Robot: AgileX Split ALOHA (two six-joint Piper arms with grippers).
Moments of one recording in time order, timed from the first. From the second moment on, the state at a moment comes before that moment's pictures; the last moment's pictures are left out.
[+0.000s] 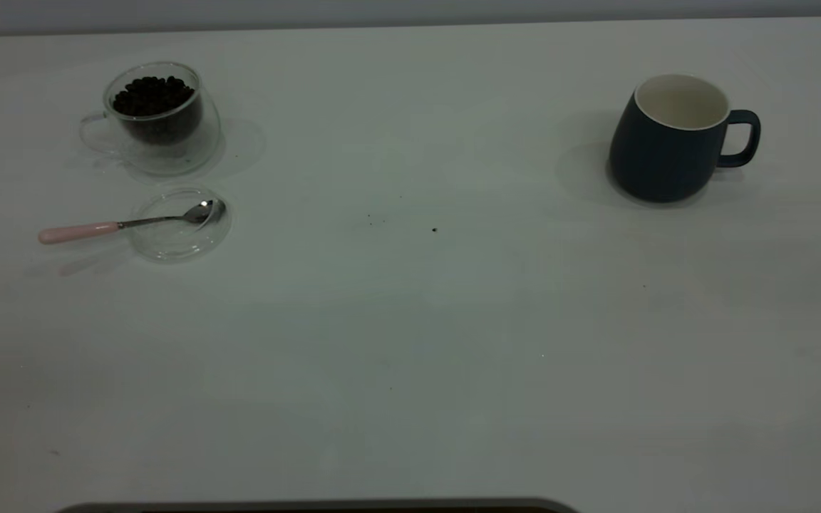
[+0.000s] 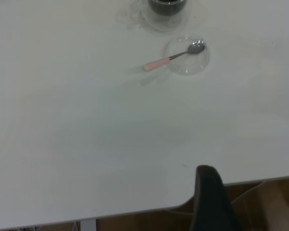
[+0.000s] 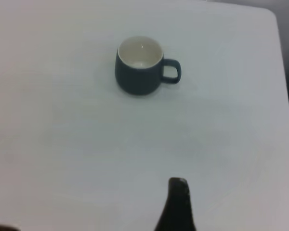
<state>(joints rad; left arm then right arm) -0.02 -0.02 -0.49 -0.08 1.14 0.08 0.10 0.36 -0.53 0.00 0.92 -0.09</state>
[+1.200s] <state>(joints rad) -0.02 -0.02 -0.49 -0.08 1.14 0.08 0.10 1.98 -1.08 -0.23 0.39 -0.77</state>
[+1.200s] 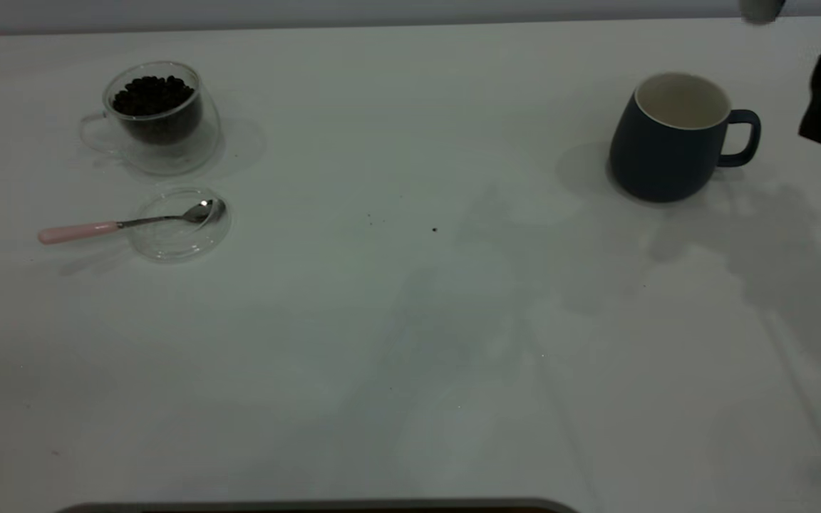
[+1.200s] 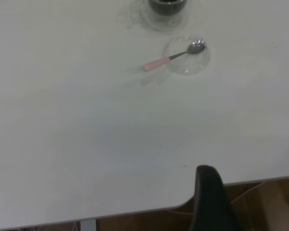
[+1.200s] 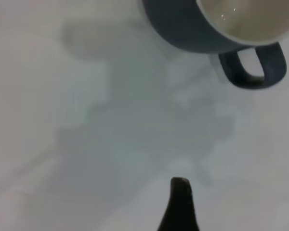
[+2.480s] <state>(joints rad) -0.02 -0.02 -0.49 -0.08 1.14 0.08 0.17 2.26 -1.24 -0.43 0.17 -0.80</state>
